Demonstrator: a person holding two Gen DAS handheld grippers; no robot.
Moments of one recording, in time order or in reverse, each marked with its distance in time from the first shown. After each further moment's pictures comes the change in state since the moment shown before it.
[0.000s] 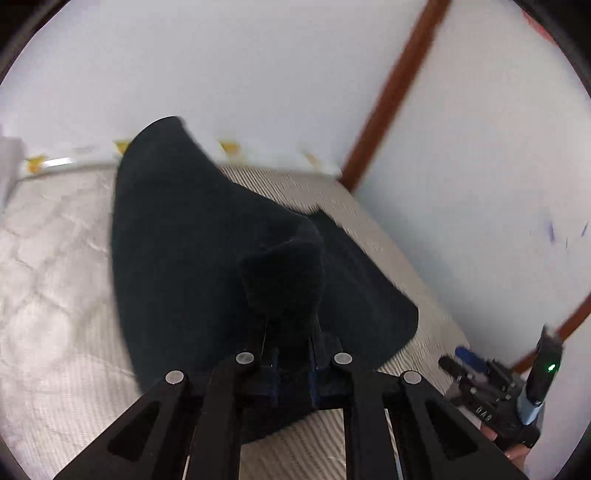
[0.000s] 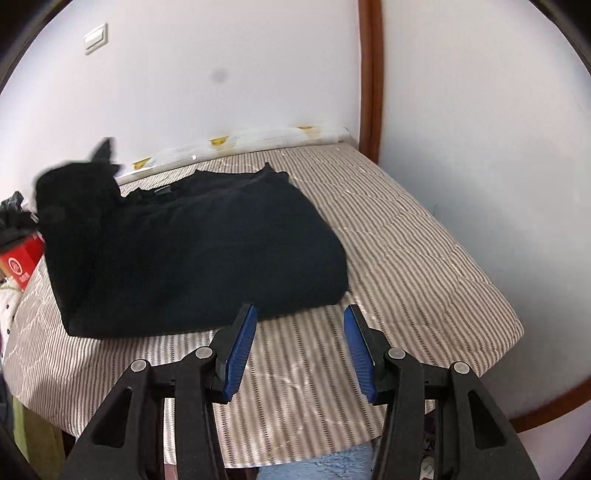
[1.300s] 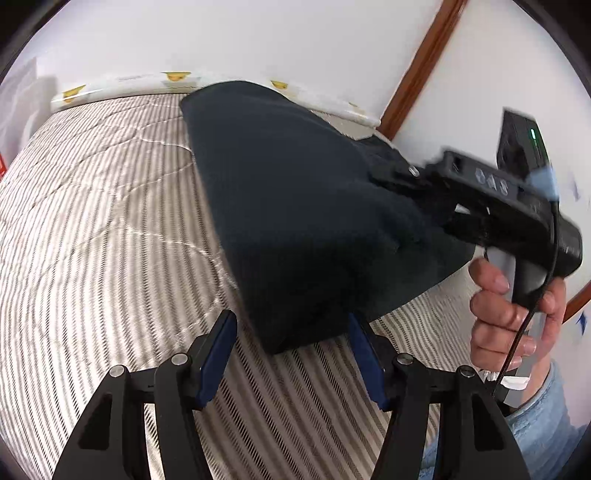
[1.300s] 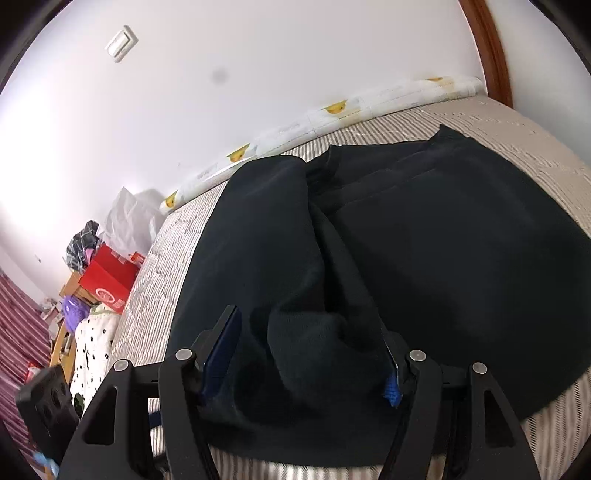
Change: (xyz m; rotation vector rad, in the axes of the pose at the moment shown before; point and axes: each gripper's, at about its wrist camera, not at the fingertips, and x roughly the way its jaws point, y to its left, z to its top) left arm 0.005 0.070 -0.091 -0.028 0.088 0.095; right arm 0.110 0.134 0.047 0.125 0.128 0.471
